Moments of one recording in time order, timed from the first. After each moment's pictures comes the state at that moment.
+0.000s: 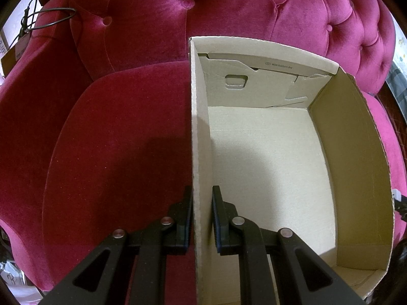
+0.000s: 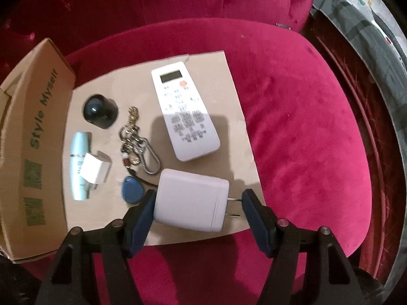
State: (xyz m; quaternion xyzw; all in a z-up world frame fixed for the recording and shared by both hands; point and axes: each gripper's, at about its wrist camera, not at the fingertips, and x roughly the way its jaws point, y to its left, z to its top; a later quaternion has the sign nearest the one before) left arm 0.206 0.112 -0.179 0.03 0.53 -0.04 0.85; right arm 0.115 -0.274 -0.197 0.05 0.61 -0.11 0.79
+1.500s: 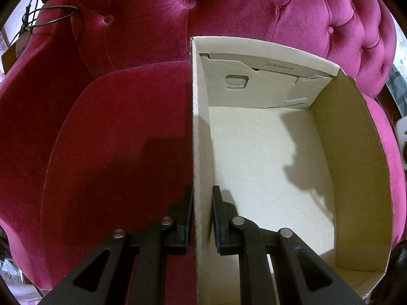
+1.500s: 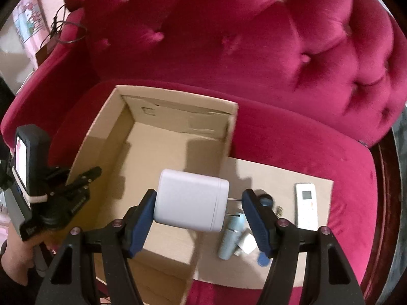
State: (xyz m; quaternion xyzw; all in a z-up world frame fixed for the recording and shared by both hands) left arm 0.207 0.114 -0.180 0.03 0.53 -0.05 0.85; right arm 0.189 -0.074 -0.101 -0.06 0.54 0.09 0.83
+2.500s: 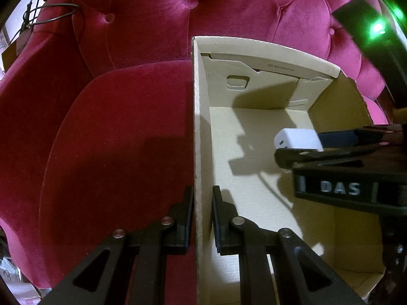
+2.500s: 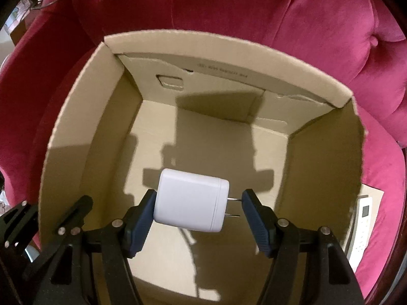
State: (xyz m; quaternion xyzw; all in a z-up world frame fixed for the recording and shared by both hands) left arm 0.208 0.117 -0.182 0.02 0.53 -0.05 0.85; right arm 0.264 -0.002 -0.203 -0.06 0.63 0.10 0.77
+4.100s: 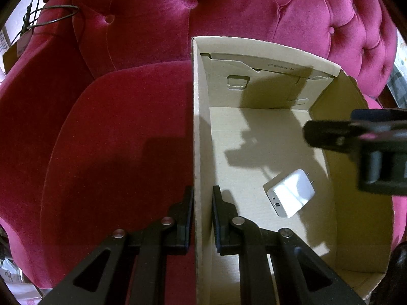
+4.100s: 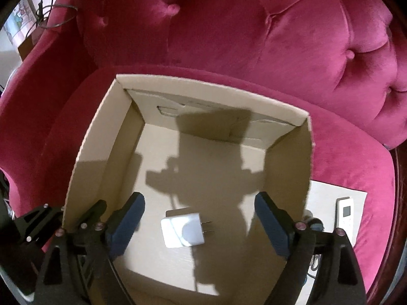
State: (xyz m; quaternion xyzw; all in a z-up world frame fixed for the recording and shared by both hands) left arm 0.208 0.117 -0.181 0.03 0.53 -0.05 0.85; right arm 0.257 -0.005 -0.149 -0.06 0.58 0.08 0.81
